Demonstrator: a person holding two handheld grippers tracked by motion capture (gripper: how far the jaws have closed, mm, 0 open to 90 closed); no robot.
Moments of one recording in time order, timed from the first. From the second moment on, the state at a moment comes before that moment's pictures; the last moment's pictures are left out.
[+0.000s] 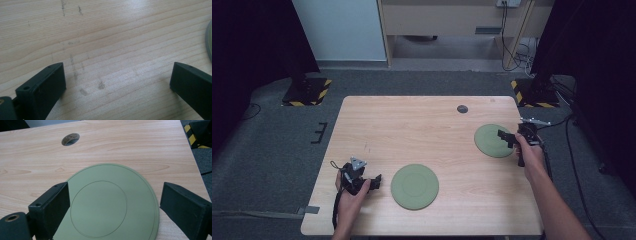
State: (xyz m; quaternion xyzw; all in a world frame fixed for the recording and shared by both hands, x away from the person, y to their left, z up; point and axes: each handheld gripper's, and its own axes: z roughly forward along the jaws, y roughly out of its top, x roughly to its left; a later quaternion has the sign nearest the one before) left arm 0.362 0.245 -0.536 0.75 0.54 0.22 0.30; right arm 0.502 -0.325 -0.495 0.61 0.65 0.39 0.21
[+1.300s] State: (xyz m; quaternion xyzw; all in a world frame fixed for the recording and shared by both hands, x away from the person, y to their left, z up) left arm 0.362 0.245 -0.536 0.75 0.54 0.22 0.31; right arm 0.478 -0.286 -0.477 0.55 0.69 0.41 0.23
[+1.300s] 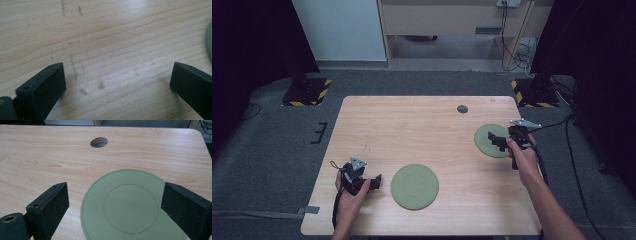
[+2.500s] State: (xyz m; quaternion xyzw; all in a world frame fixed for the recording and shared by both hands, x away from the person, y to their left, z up) left arm 0.362 0.245 -0.536 0.75 0.54 0.22 0.31; right arm 0.466 -0.223 -0.482 0.50 0.75 0.40 0.20
